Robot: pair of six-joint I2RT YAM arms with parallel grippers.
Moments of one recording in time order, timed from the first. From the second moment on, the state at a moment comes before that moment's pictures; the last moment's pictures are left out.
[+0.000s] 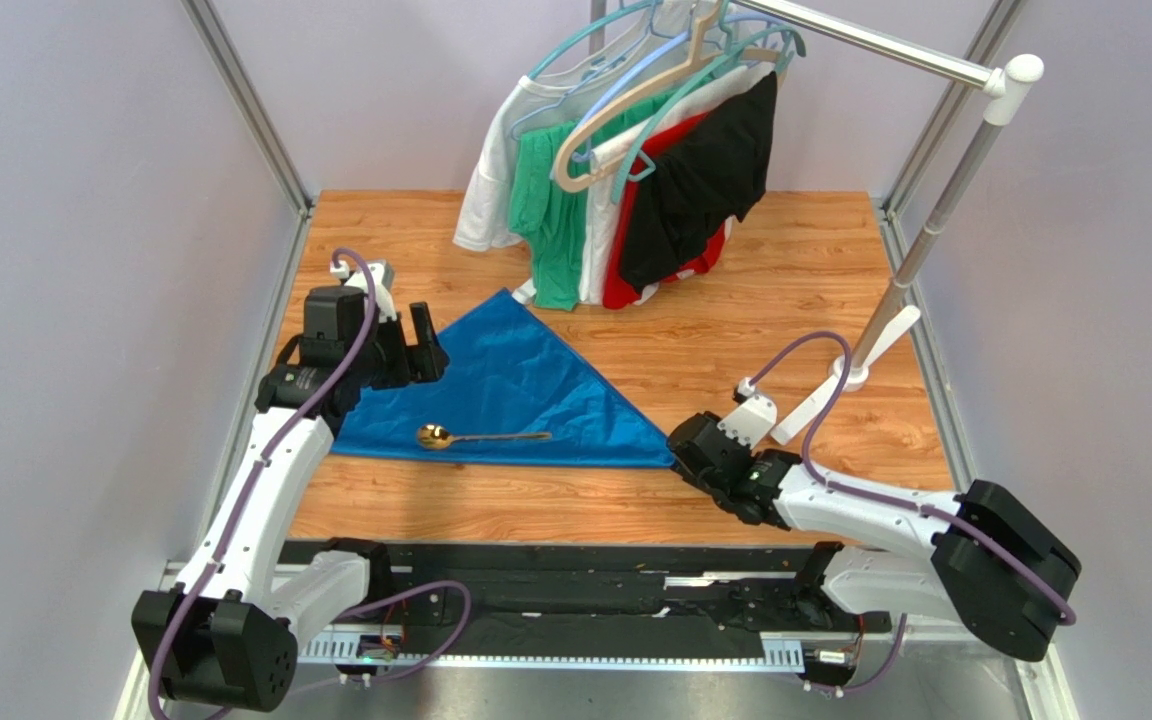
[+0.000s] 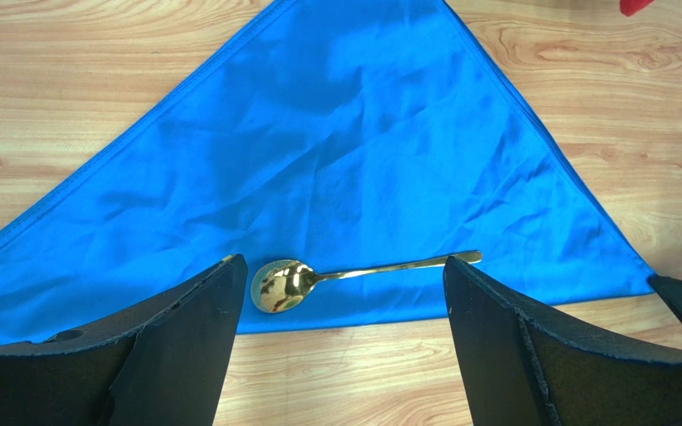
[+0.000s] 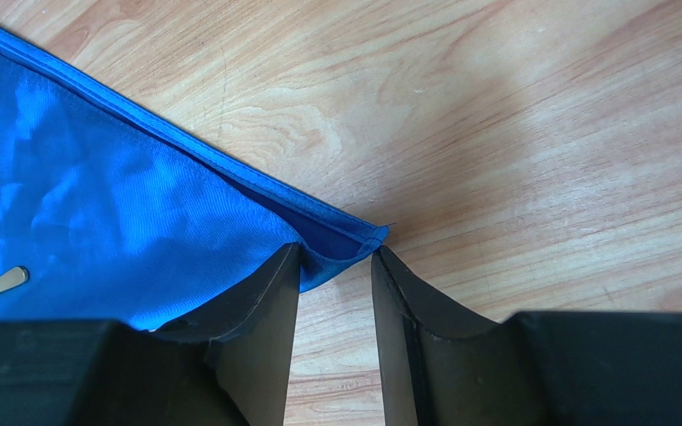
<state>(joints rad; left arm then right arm) -0.11 1.00 0.91 -0.61 0.13 -0.25 0.89 1.16 0.43 -0.27 0.55 1.24</state>
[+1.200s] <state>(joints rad) -0.11 1.00 0.90 -0.61 0.16 -0.25 0.85 1.21 0.44 -0.26 0.57 1.27</state>
